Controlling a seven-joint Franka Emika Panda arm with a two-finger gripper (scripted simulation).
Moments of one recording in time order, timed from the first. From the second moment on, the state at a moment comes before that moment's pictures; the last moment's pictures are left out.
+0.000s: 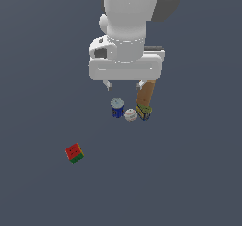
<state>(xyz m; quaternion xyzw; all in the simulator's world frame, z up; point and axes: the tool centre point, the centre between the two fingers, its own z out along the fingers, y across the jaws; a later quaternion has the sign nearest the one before) 0.008 0.011 0.329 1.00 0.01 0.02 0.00</state>
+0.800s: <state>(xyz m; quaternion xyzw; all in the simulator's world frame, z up) 0.010 0.013 0.327 1.00 0.00 0.02 -0.01</state>
